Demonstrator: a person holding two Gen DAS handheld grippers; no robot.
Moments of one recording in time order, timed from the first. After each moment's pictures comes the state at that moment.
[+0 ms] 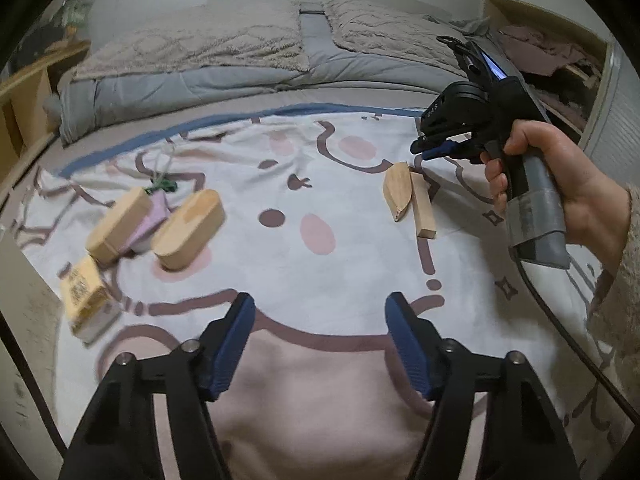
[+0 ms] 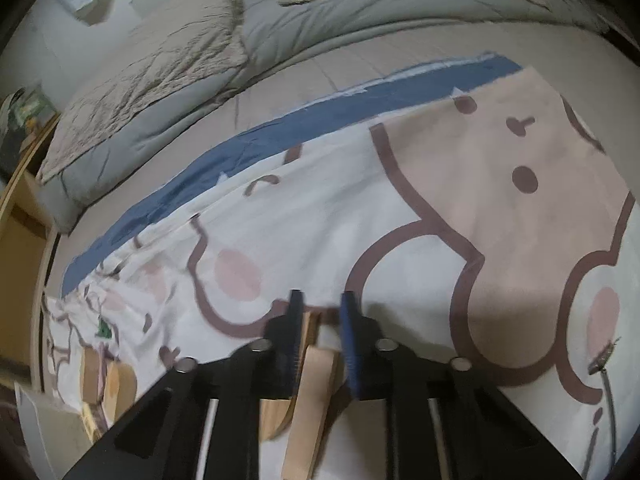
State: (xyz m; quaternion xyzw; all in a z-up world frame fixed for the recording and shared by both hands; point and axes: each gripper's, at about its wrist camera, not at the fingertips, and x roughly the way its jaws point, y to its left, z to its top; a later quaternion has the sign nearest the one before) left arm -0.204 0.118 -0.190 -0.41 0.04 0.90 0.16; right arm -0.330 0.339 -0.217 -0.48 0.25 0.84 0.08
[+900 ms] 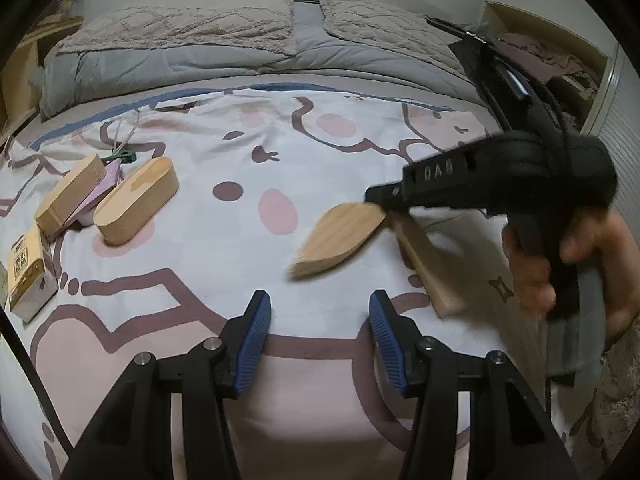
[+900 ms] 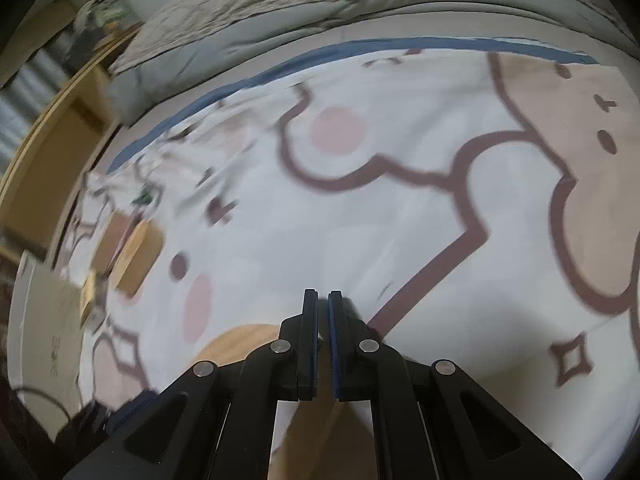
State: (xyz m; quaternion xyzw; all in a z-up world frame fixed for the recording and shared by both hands) left arm -0.209 0.137 -0.222 -0.42 0.01 0.89 0.19; right arm -0.274 0.271 -0.250 -0.51 0.16 0.84 -0.09
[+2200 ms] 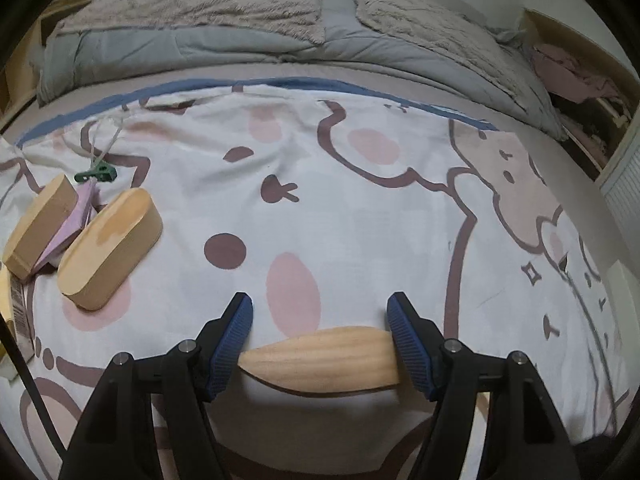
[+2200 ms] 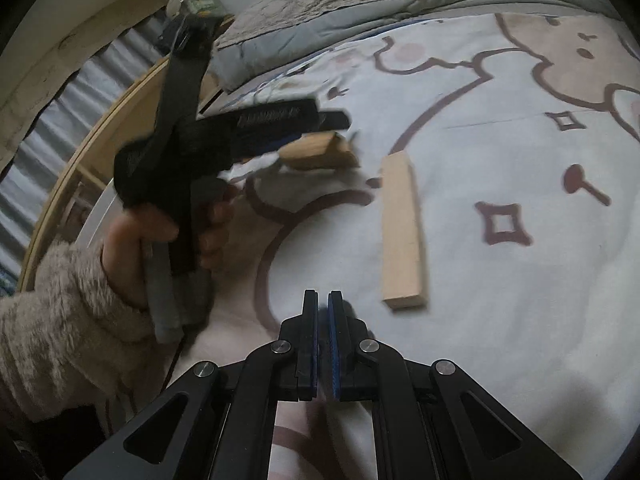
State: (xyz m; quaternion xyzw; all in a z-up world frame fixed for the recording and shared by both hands) left arm -0.281 0.146 -0.229 -0.45 -0.02 0.88 0.15; right arm -0.108 0.266 -0.253 -0.47 0.19 0.84 -0.21
